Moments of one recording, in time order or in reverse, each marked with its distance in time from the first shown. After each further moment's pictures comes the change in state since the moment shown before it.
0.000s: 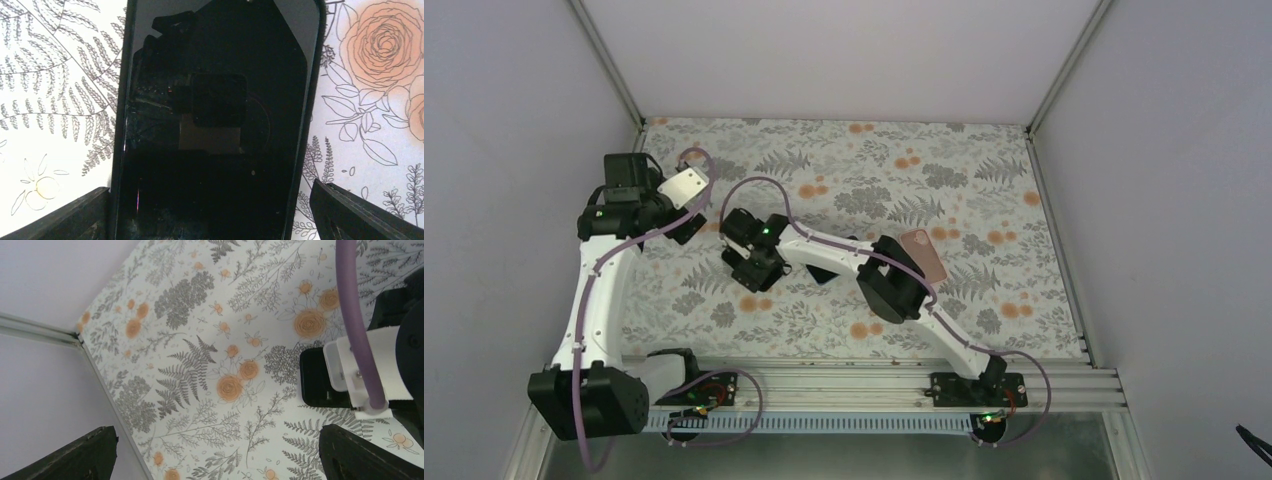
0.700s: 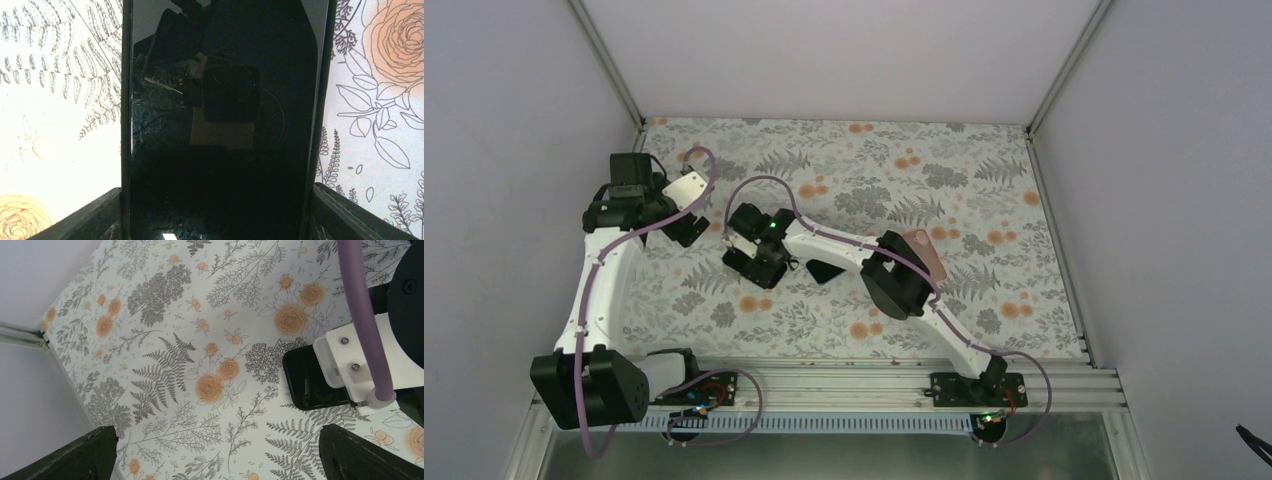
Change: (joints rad) left arm 0.014 0.049 -0.027 -0.005 0.049 0.003; right arm -0.040 -0.014 -0.037 -0.022 -0.094 -0.114
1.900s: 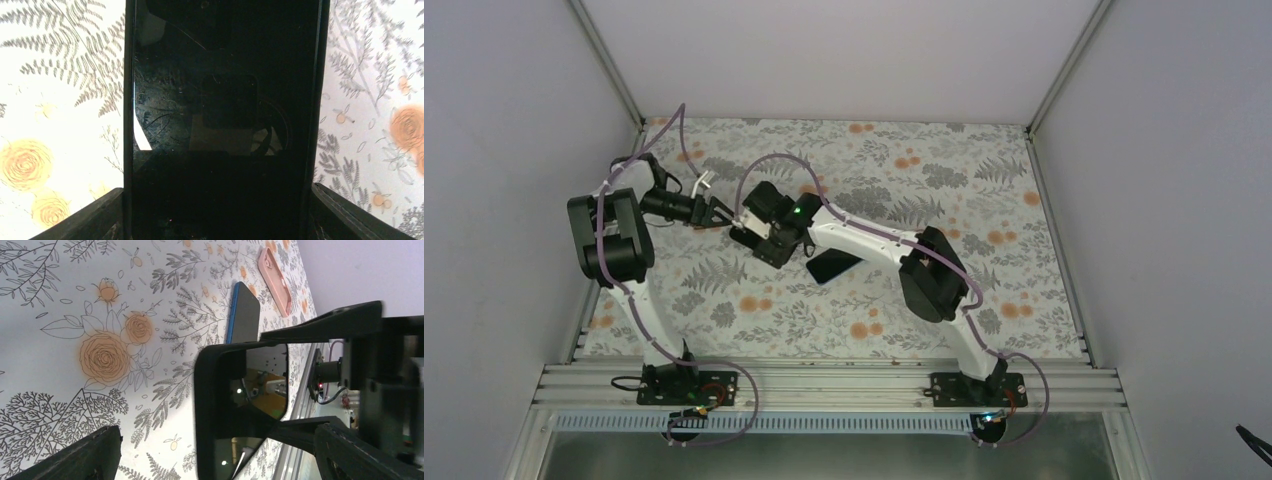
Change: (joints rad) left arm 0.135 0.841 0.344 -0.496 0.808 -0.001; right arm -0.026 -0.269 -0.195 0.083 0.111 -0.124
